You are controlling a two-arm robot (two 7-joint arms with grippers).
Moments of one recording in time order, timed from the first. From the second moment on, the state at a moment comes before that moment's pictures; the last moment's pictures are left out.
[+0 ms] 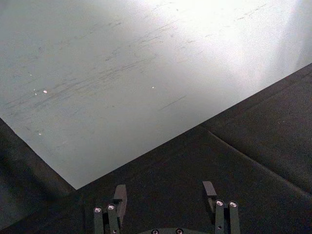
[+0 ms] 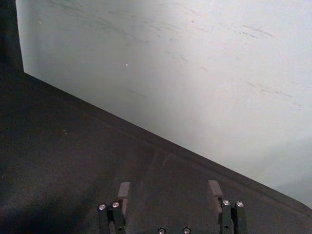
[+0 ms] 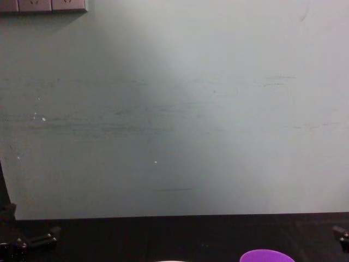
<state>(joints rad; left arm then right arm) -0.20 0.60 0.45 -1.41 -0.25 -0.12 0.03 0.20 0.60 -0.45 -1.41 0.25 -0.12 -0.03</state>
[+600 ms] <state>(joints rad) -0.20 0.60 0.45 -1.41 -0.25 -0.12 0.03 0.20 0.60 -0.45 -1.41 0.25 -0.12 -0.03</state>
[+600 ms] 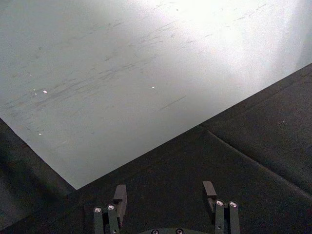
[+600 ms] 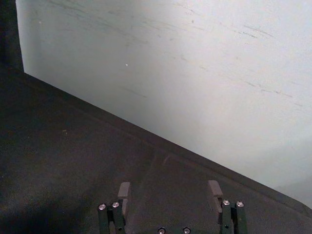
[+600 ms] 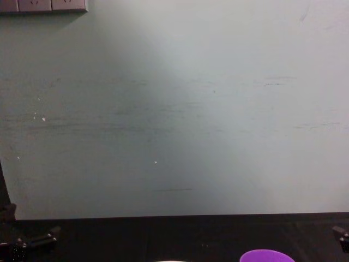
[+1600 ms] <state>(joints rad) -0.20 0.60 0.45 -1.41 -0.25 -0.12 0.03 0.20 0.60 -0.45 -1.41 0.25 -0.12 -0.03</state>
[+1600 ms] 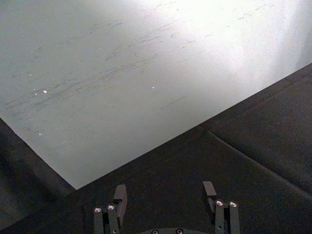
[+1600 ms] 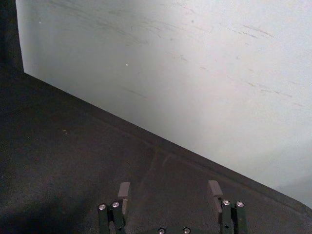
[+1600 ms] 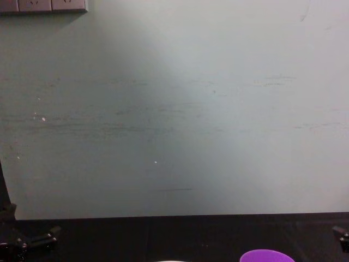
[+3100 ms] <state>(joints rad) -0.20 0.60 0.45 -1.41 -0.25 -0.12 0.03 0.20 0.60 -0.45 -1.41 0.25 -0.12 -0.03</state>
